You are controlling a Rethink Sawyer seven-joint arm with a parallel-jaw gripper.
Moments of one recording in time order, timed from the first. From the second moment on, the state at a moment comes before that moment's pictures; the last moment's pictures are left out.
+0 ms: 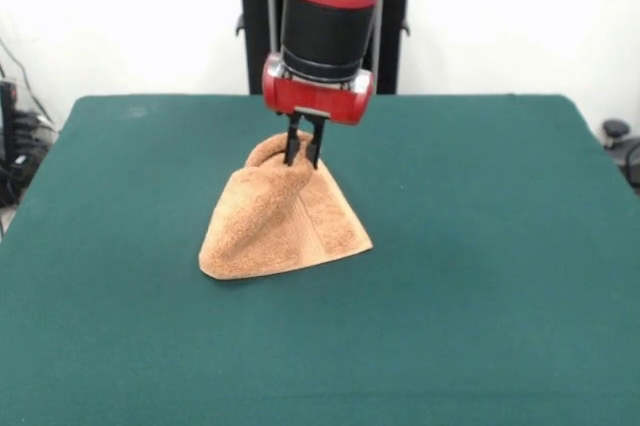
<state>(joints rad) -0.24 -0.63 0.00 1.68 -0.30 0.48 1.91</state>
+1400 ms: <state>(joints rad) -0.37 -0.78 0.00 1.68 -0.38 0.60 1.91</state>
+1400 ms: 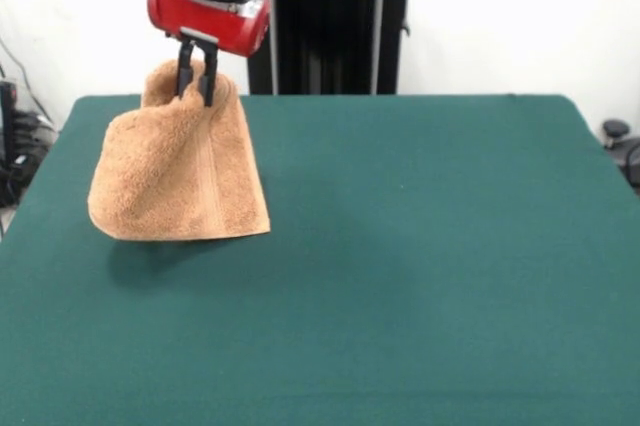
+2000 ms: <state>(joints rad) -0.61 -0.86 0.15 1.77 -0.36 0.60 1.91</state>
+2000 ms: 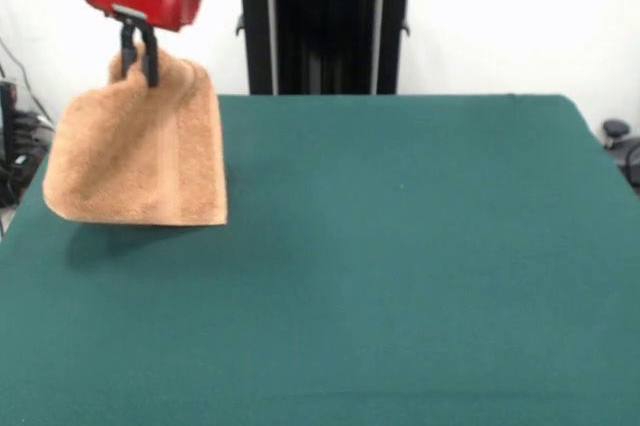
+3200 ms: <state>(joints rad) -0.54 -0.92 0.19 1.81 -0.36 0.60 1.91</state>
